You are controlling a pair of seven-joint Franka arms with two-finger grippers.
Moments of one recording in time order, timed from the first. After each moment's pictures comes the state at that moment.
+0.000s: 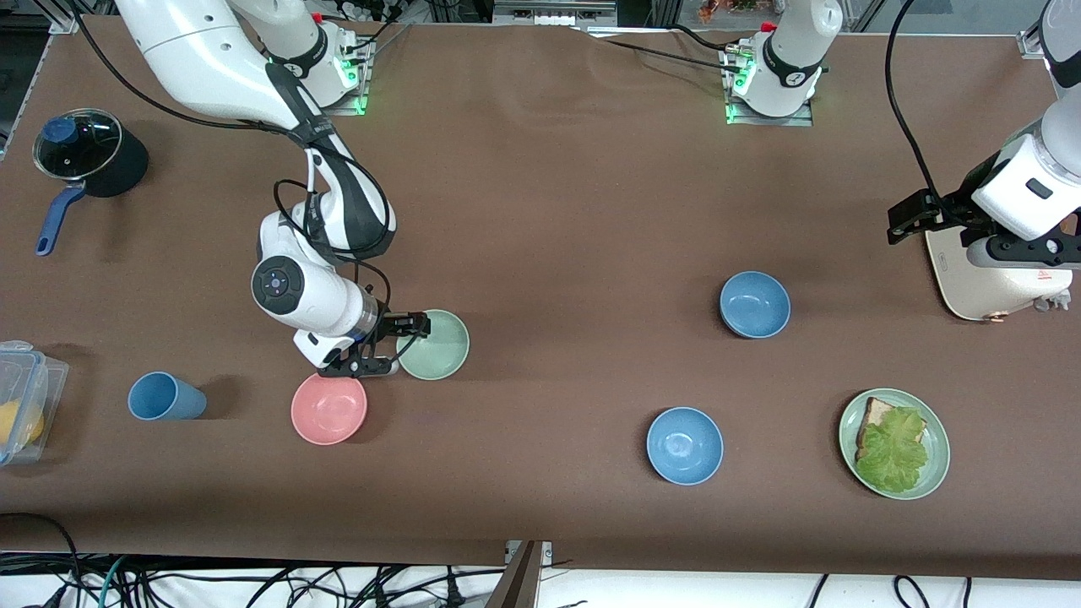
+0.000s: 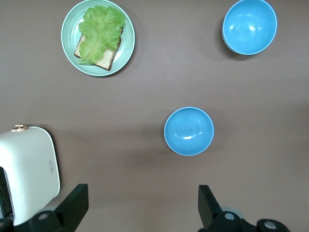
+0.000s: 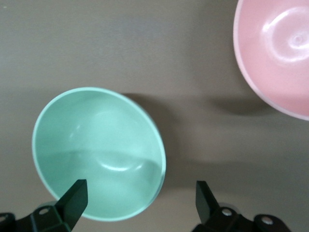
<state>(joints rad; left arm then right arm) -0.03 0.06 -0.01 -1.61 0.01 1.62 -0.04 0.22 0.63 0.16 -1.67 0.10 2.29 0.26</state>
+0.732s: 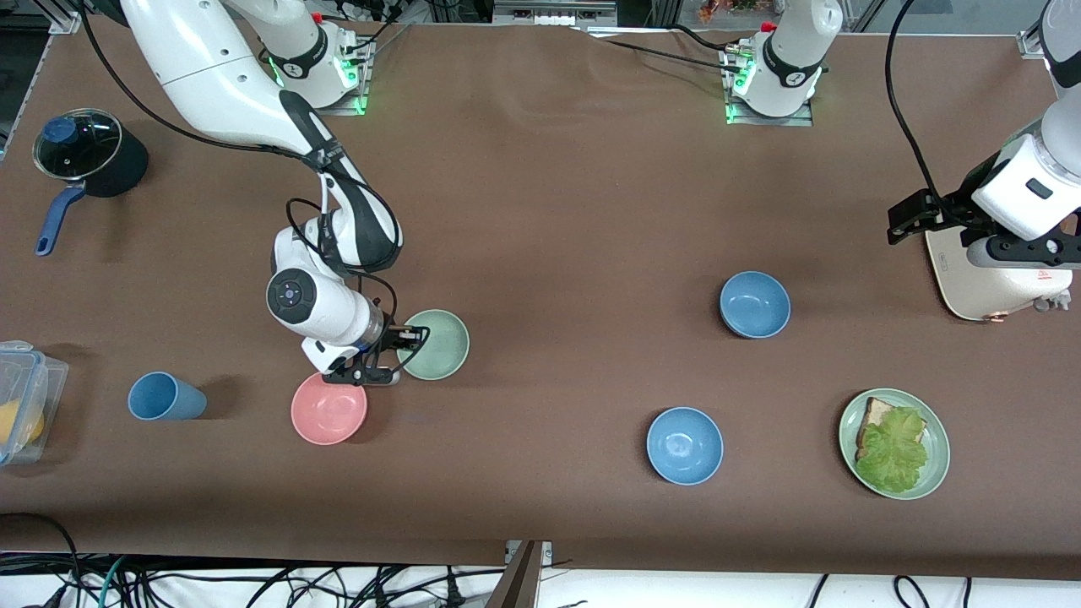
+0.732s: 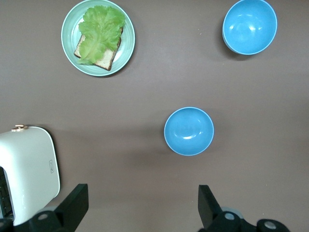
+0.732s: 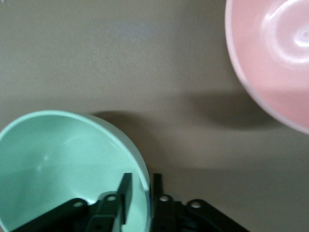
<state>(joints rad) -0.03 0.06 -0.01 -1.61 0.01 1.62 -0.04 0.22 0.70 0.16 -1.66 0.08 2.38 0.31</state>
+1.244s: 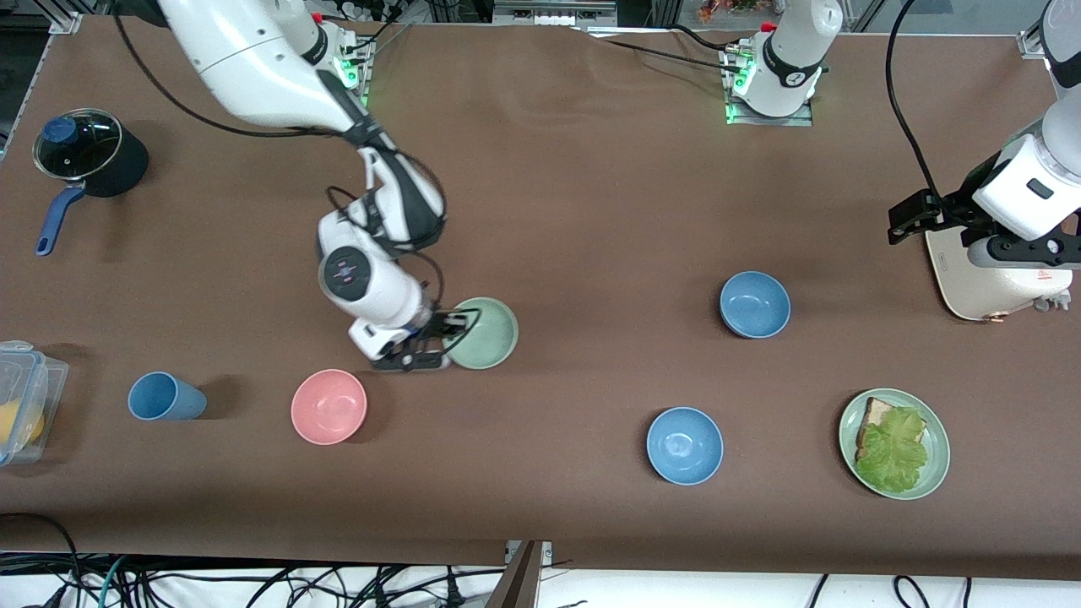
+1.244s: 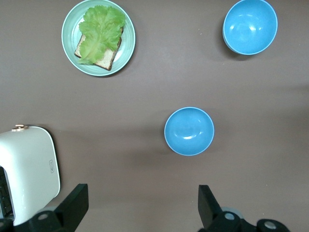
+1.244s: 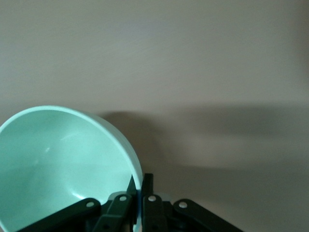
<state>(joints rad) -0.03 0.06 -0.01 -1.61 0.01 1.62 -0.04 0.39 0.70 0.18 -1.61 0.08 2.38 0.46</state>
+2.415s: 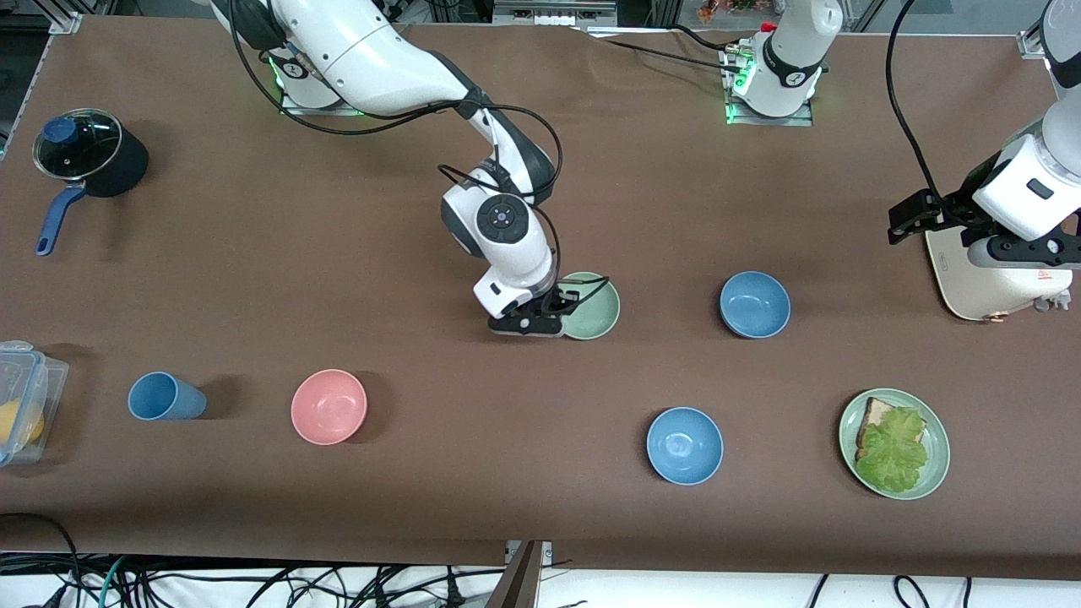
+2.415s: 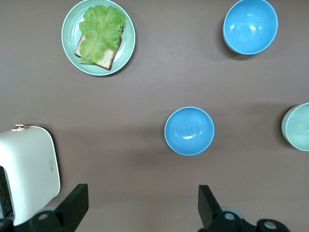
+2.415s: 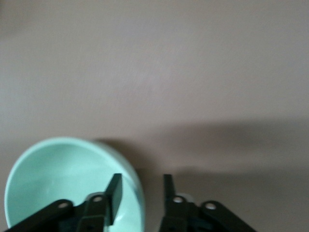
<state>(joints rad) -0.03 0.06 -0.01 -1.61 0.01 1.62 -0.04 0.67 0.86 0.07 -1.31 -0.01 2.34 0.84</state>
